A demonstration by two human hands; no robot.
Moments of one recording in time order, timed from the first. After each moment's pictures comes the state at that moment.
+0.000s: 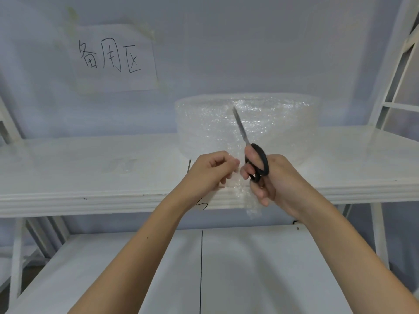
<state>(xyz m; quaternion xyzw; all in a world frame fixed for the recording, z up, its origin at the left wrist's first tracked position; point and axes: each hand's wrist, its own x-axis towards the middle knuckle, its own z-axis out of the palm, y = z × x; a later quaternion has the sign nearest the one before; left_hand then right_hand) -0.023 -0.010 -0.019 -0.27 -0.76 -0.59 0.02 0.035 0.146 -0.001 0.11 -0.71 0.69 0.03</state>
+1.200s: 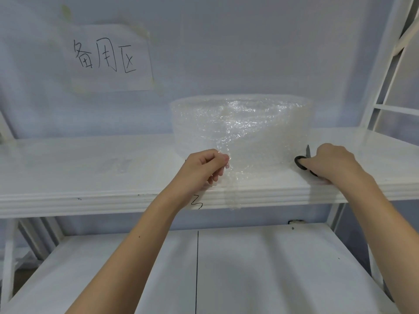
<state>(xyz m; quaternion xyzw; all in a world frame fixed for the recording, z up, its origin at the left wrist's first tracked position) -0.020 -0.014 -0.014 -0.25 -0.75 -0.61 0.02 -0.015 0.271 0.001 -0.24 -0.94 0.17 0.16</state>
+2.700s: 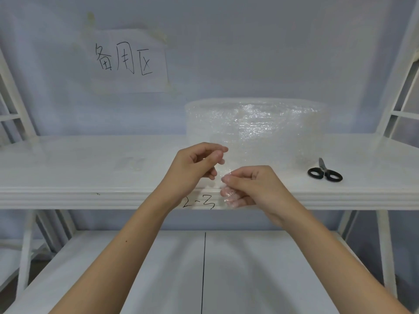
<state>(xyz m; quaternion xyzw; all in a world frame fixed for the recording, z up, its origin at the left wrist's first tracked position) -0.014 -0.050 -0.009 -0.26 -0.71 -0.65 0.09 0.030 0.115 -0.018 0.08 -0.73 0.68 0.02</state>
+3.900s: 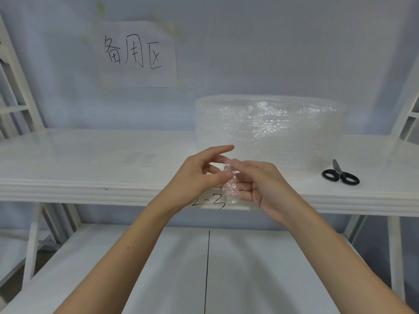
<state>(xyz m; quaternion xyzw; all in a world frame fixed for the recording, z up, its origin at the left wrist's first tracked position) -0.016 -0.066 -0.024 -0.29 -0.74 -0.61 0.06 0.005 0.103 -0.022 0.10 -0.66 0.75 -0.02</state>
